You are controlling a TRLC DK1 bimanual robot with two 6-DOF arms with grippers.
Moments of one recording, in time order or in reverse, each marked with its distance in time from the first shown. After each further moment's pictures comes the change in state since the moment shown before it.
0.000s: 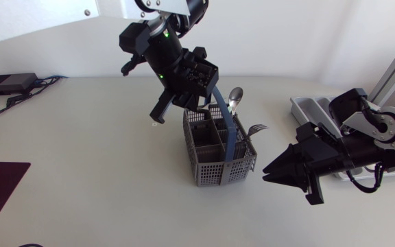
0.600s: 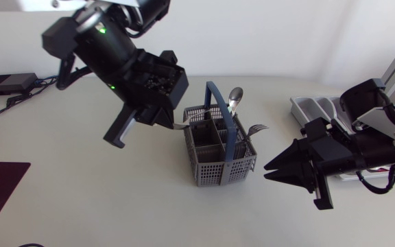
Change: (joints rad) left arm -0.010 -0.311 -0.285 -0.047 0.058 -0.106; right arm 0.037 -0.140 -0.001 -0.039 -0.011 0.001
